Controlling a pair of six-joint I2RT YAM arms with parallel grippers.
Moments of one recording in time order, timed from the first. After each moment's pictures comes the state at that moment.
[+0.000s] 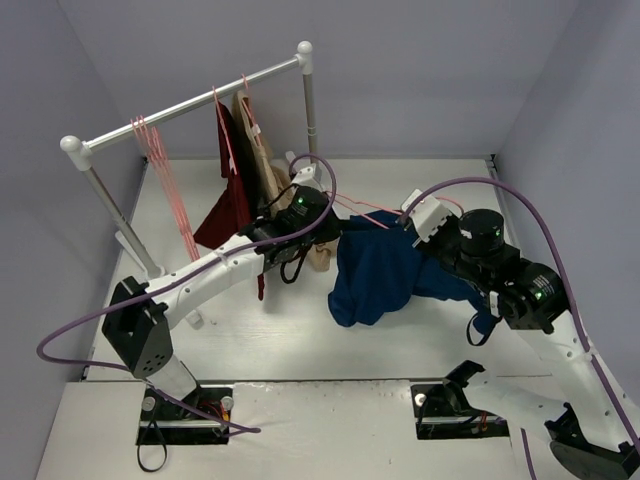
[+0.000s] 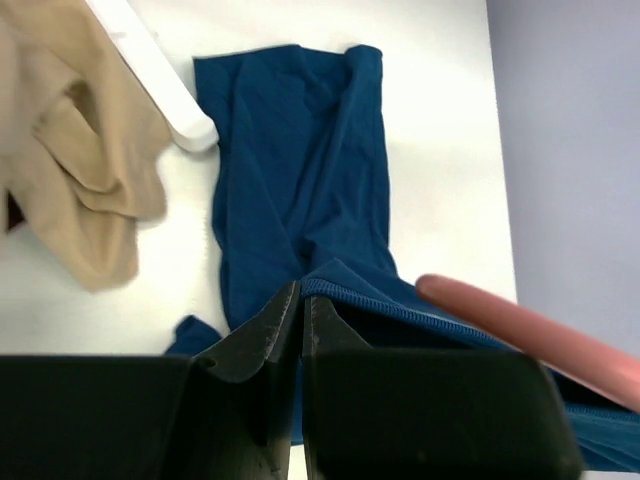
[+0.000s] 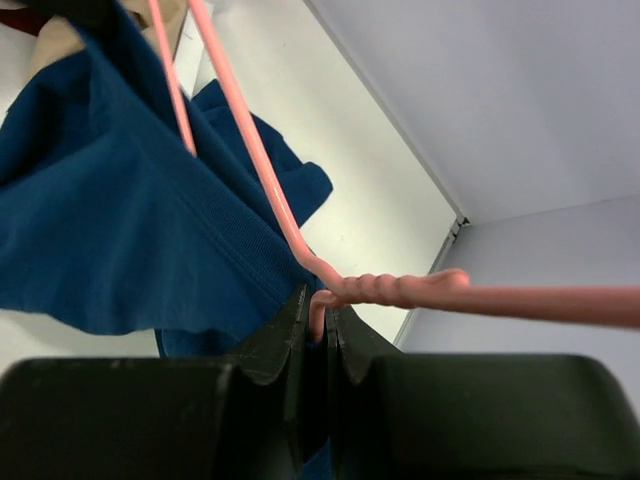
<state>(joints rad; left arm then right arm) -0.80 1.59 1.37 -0.30 -0.19 -0.84 0.60 0.90 1.28 -0.82 0.23 -0.58</state>
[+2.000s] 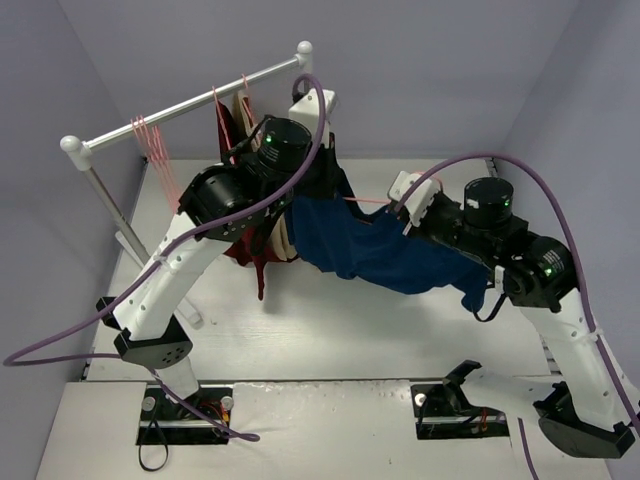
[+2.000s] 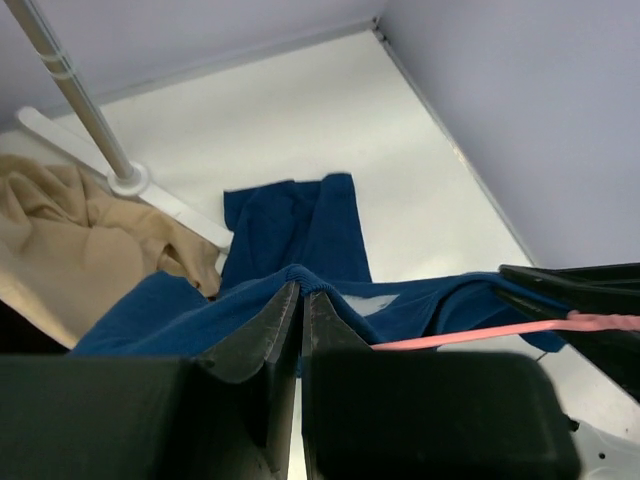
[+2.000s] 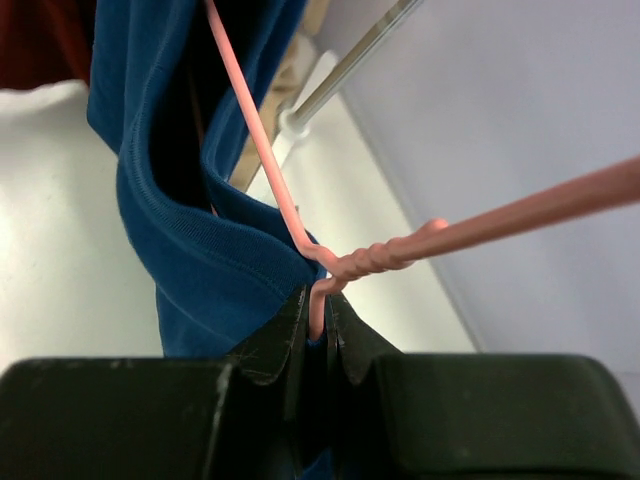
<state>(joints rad) -0.92 1.72 2.41 -1.04 -0.26 -0.37 0.62 1.06 1.57 -0.87 -0.08 -0.65</state>
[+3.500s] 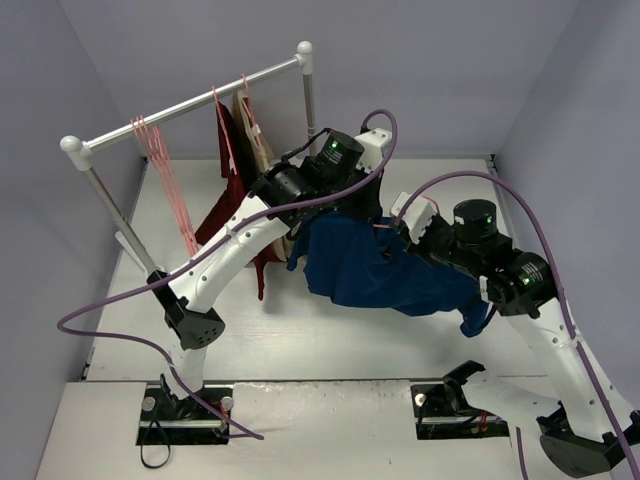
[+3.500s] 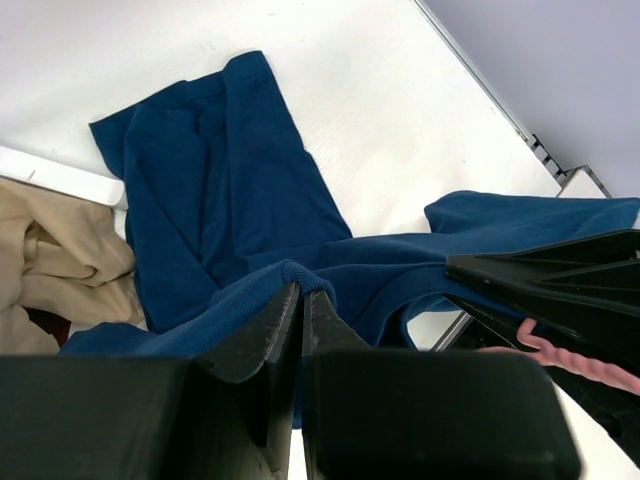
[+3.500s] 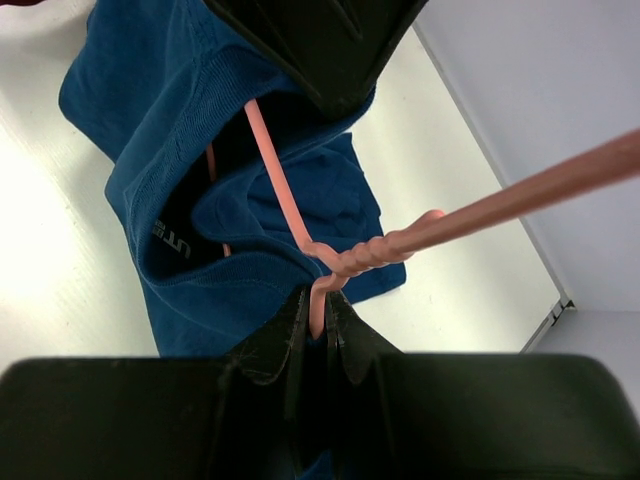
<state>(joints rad) -0.89 1.92 2.37 -1.01 0.09 -0.30 0.52 0.95 1.27 -0.82 -0.13 -0.59</state>
